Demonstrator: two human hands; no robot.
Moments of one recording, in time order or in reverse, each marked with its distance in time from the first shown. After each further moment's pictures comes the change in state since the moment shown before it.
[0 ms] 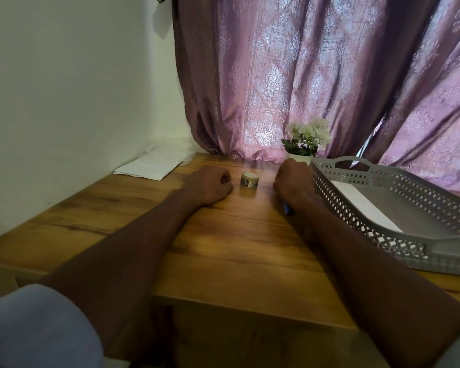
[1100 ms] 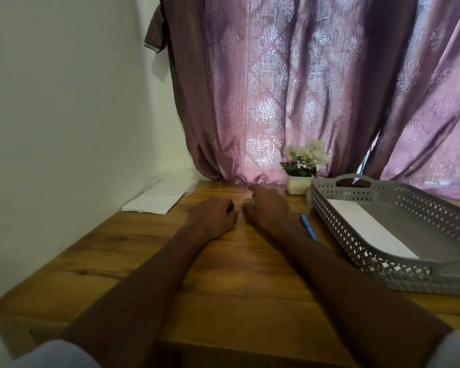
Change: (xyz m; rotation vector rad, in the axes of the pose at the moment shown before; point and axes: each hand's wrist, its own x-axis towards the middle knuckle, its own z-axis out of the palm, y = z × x) left_hand 0.000 0.007 0.006 0.137 0.044 0.008; right_hand -0.012 -0.045 0.013 0.119 -0.044 -0.147
